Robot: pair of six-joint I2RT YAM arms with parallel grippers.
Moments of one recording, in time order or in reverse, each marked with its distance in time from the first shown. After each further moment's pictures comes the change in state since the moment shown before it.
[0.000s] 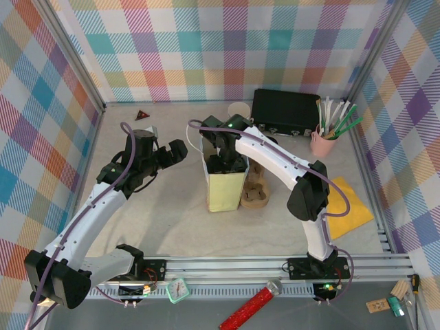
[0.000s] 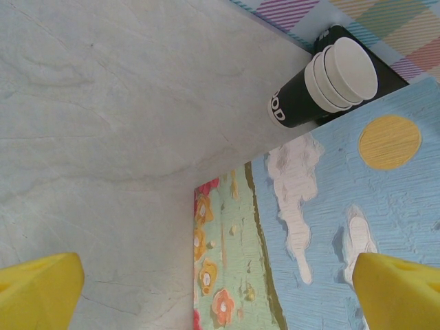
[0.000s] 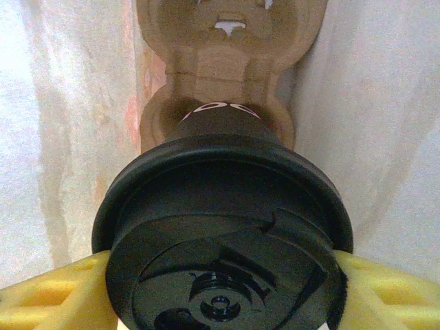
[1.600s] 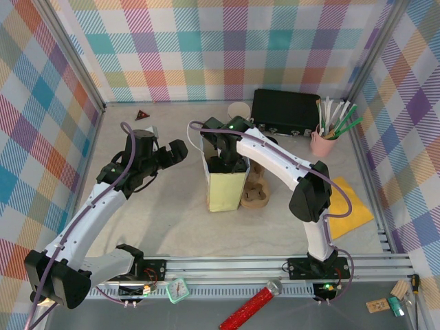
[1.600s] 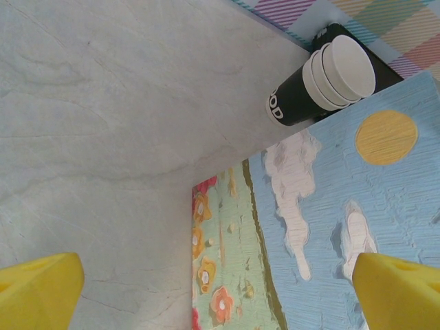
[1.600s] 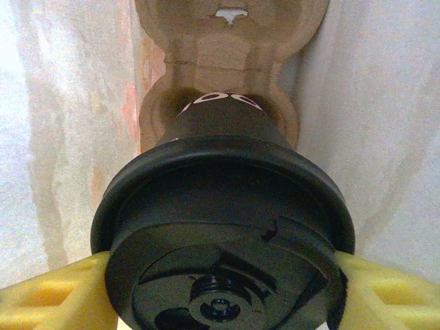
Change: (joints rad) left arm 0.000 0.000 0.000 0.000 0.008 0.000; right arm 0.000 -0.021 -0.044 0.023 -0.014 0.007
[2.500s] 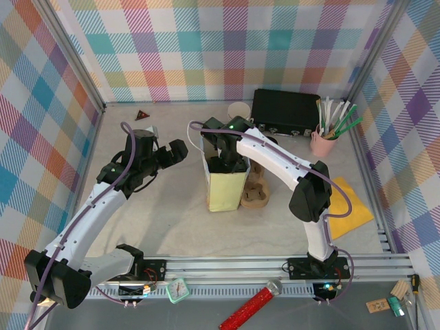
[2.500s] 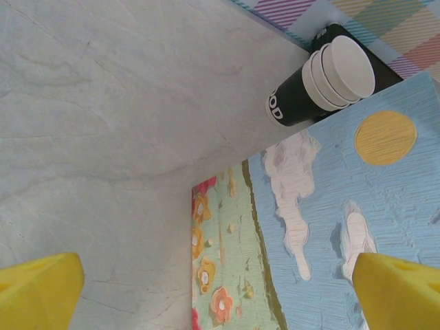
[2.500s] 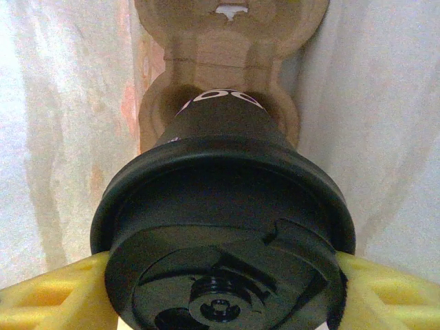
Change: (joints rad) left arm 0.000 0.002 0.002 0.000 0.000 0.000; right arm -0.002 0.000 -0.003 0.000 -0.006 -0.002
